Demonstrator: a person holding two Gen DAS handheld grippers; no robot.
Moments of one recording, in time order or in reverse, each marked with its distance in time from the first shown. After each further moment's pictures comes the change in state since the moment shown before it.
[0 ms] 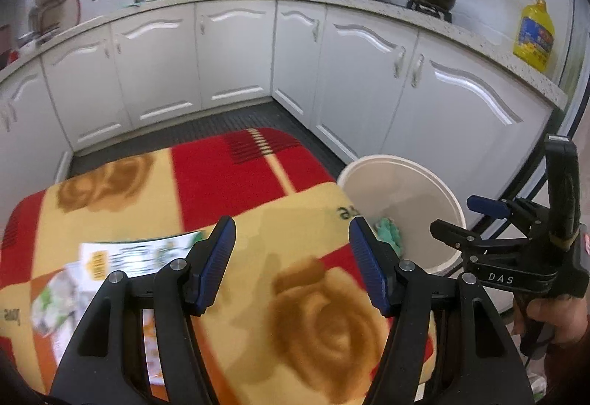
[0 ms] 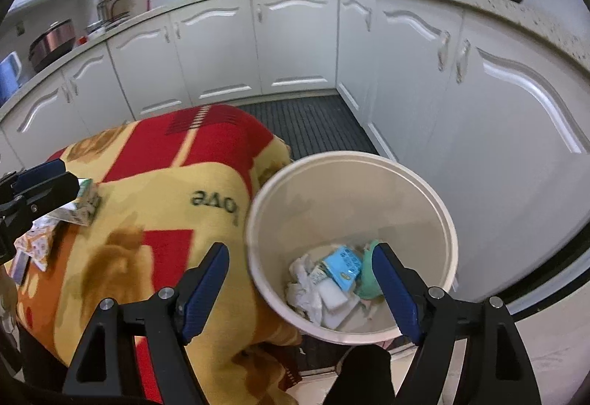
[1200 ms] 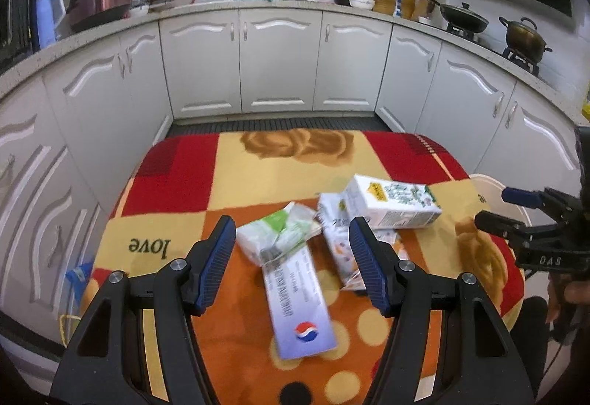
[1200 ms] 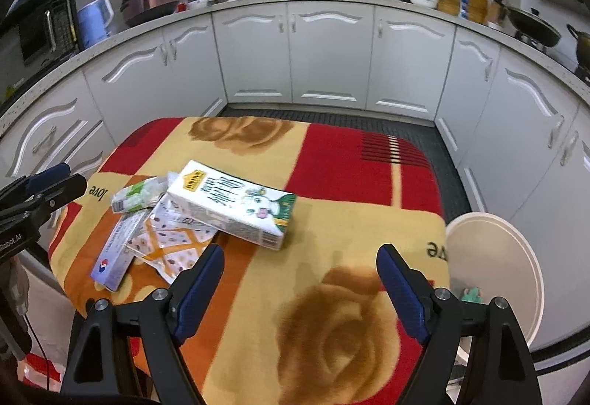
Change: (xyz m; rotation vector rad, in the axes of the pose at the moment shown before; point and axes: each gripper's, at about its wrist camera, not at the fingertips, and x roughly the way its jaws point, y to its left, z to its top) left arm -0.113 0.171 -0.080 -0.209 -0.042 0.273; right arm -0.010 0.189 0.021 -0.249 -0.007 0.229
